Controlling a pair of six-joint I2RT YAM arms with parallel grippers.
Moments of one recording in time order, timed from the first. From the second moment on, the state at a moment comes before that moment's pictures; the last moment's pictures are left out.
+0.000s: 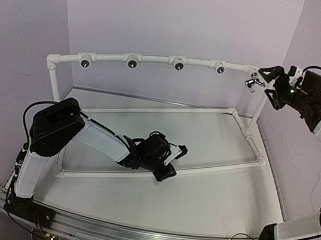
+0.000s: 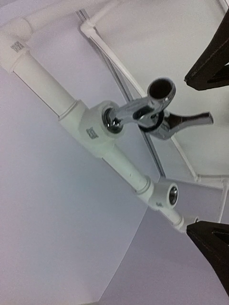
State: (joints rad) left arm -1.04 2.18 1.32 0.08 0.06 -0.05; right arm 0.05 1.31 1.36 -0.20 -0.41 0.87
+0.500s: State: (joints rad) left arm -1.04 2.18 1.32 0.08 0.06 -0.05; right arm 0.17 1.24 1.48 -0.62 -0.17 -0.70
